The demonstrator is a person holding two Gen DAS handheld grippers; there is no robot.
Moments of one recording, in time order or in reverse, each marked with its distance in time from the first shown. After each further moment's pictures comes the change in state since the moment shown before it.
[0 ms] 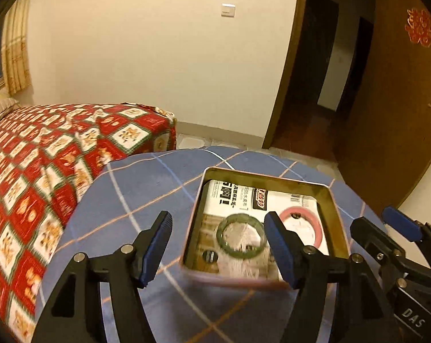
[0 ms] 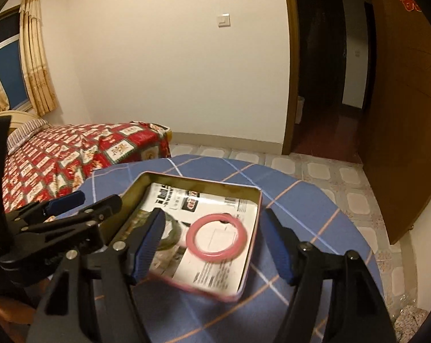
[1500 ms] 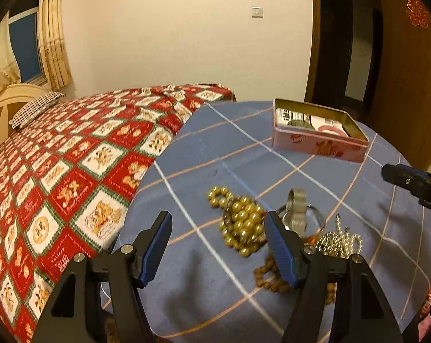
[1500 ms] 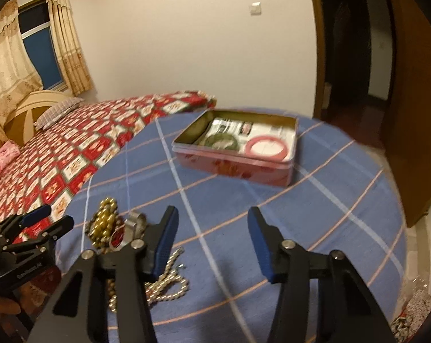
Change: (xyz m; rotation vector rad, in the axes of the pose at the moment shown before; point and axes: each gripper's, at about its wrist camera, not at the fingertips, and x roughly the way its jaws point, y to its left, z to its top) left arm -0.125 0.085 -0.157 0.029 0.000 0.187; right arm -0.068 0.053 -0.106 -0.034 0.082 0.171
